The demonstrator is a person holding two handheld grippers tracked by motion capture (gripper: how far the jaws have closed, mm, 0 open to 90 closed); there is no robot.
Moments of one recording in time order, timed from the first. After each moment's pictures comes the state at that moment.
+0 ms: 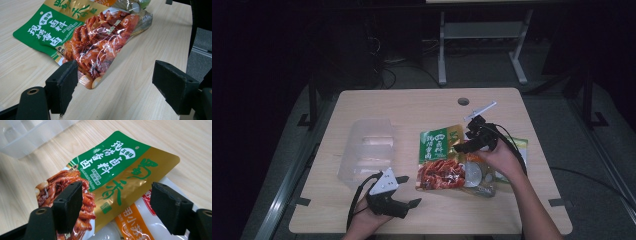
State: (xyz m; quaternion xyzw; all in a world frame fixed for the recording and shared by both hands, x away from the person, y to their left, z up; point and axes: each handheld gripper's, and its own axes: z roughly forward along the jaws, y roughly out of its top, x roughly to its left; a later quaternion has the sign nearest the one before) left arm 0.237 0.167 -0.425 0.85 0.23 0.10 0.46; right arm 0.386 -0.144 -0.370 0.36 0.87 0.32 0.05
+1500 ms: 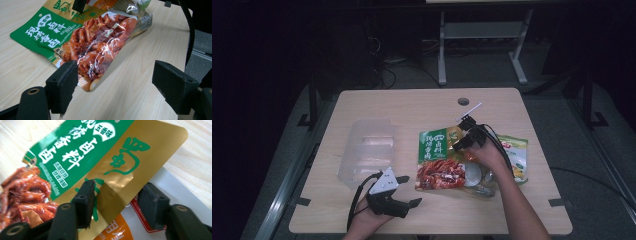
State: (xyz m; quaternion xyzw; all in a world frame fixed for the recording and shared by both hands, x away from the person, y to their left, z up) left arm 0.238 0.165 -0.424 0.85 0.23 0.10 0.47; right arm 0.428 -0.129 -0.420 0.43 0.87 0.24 0.02
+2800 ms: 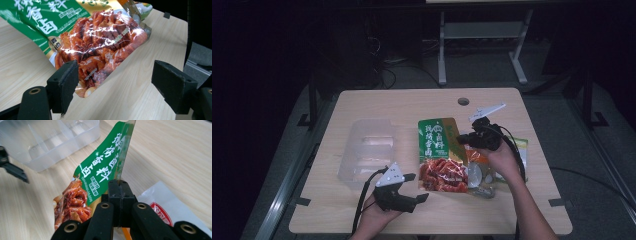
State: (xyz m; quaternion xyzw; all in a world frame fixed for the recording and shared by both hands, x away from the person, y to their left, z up) left arm 0.249 0.148 -0.423 0.83 0.27 0.06 0.48; right arm 0.368 -0.152 -0.358 0.33 0.85 0.40 0.07
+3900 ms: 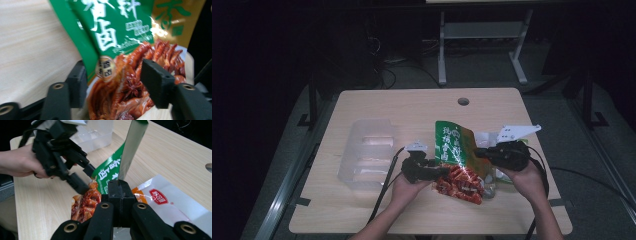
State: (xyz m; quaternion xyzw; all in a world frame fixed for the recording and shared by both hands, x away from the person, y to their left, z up) left arm 0.333 0.093 -0.447 0.79 0.37 -0.07 0.49; right arm 0.304 -0.199 -0.353 0.27 0.84 0.45 0.11
